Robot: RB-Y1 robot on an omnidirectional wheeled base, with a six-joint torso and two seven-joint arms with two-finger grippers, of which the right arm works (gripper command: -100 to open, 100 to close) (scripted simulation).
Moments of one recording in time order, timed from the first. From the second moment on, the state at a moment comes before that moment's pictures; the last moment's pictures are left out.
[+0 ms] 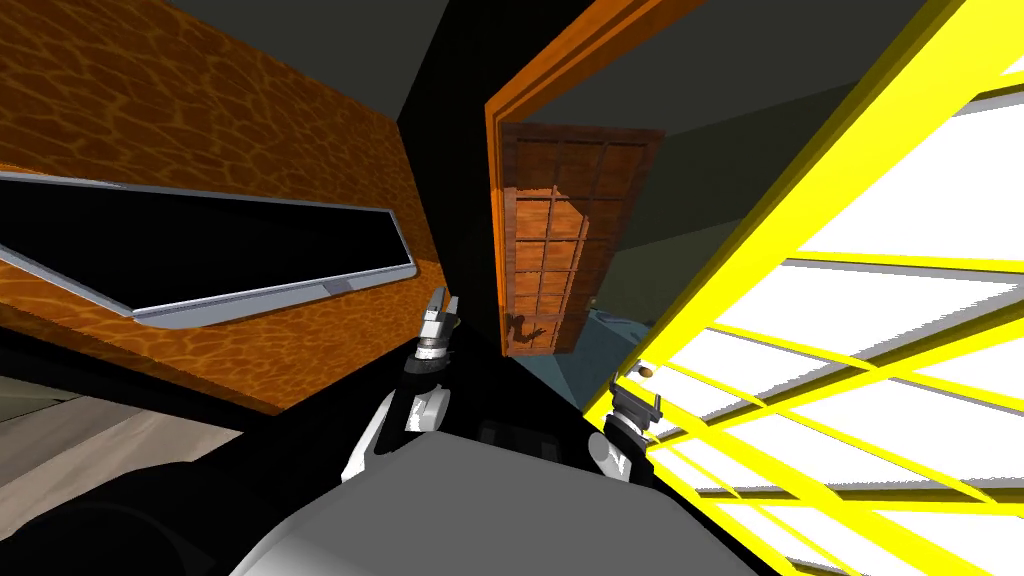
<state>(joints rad) 0.21 -0.07 -0.02 -1.19 -0.81 -0.95 -0.75</state>
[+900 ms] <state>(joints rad) 0.16 -0.02 -0.02 -1.01 -0.92 -1.03 -0.87</state>
